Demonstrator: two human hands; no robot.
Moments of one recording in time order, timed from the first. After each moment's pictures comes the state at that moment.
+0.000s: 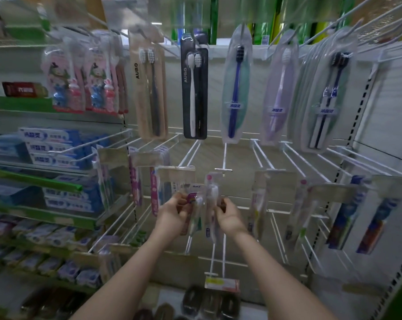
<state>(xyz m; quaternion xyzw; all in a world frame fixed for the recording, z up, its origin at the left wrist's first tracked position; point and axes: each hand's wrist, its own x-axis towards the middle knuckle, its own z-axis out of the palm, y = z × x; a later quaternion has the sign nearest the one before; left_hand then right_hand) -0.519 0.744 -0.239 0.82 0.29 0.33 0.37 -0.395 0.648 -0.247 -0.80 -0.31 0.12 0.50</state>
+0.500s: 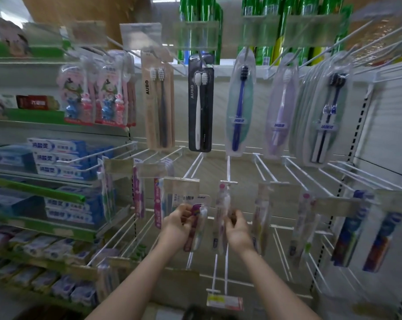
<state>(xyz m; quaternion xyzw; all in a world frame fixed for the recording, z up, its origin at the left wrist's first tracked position) -0.514 0.750 -0.243 0.80 0.28 0.35 0.40 -0.388 0.649 -0.261 -0.77 -0.28 0.06 0.57</state>
